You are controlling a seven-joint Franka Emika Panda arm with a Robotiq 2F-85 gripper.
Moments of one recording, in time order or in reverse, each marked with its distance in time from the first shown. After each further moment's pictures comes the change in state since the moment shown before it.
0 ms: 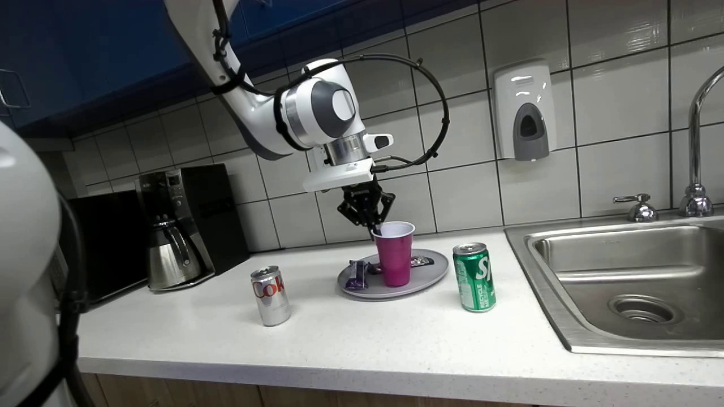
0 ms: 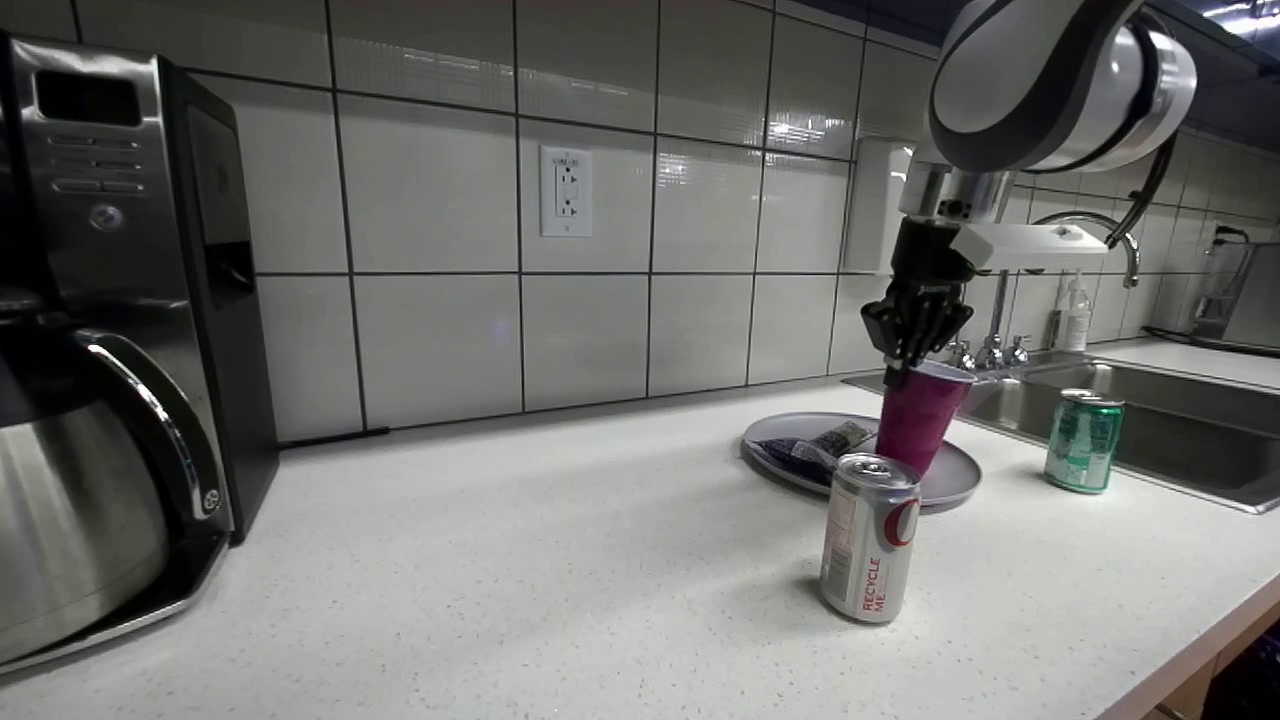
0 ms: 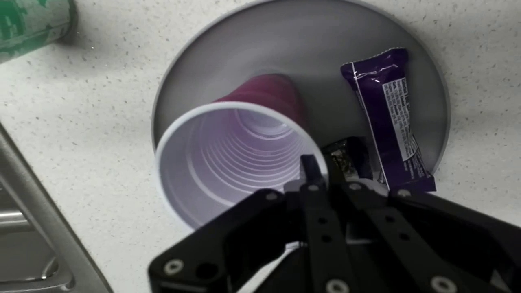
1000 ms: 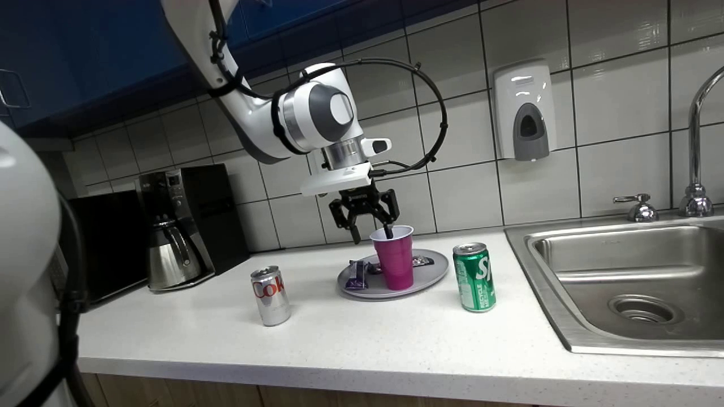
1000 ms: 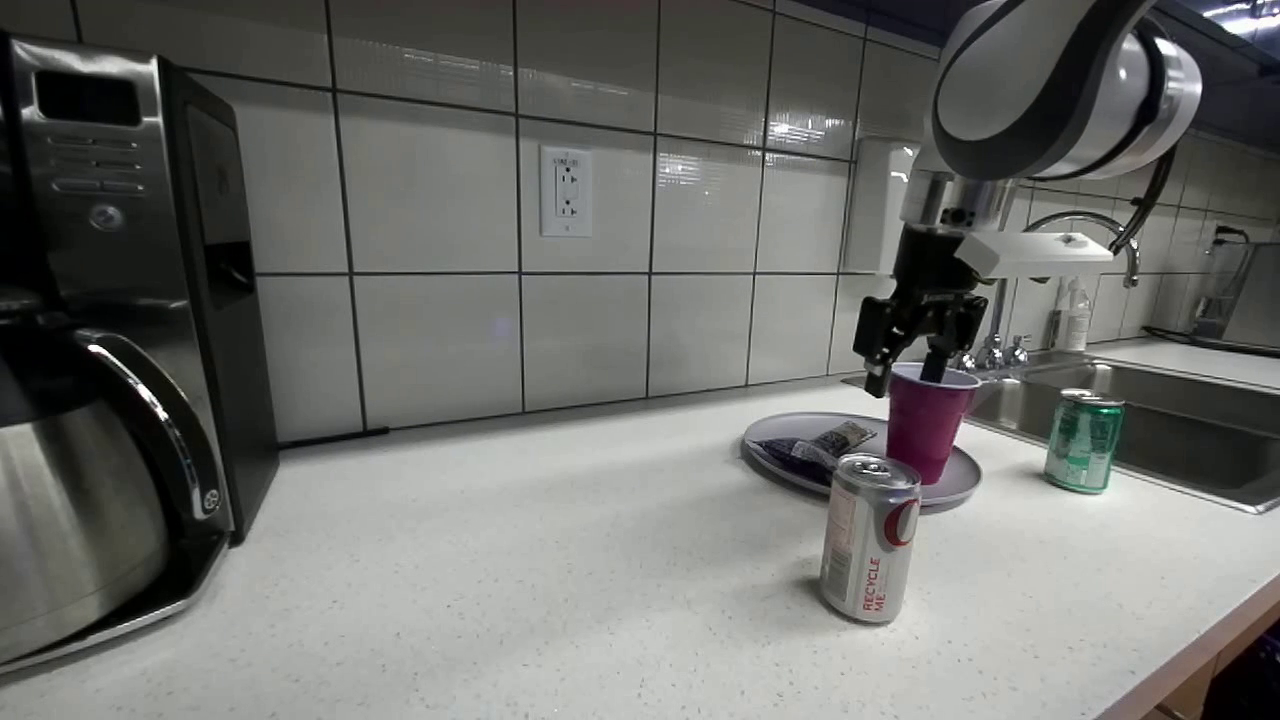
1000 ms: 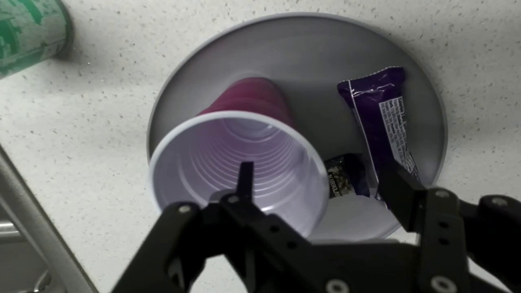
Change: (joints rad) arm 0.000 0.000 0.006 -0.020 -0.003 0.000 0.001
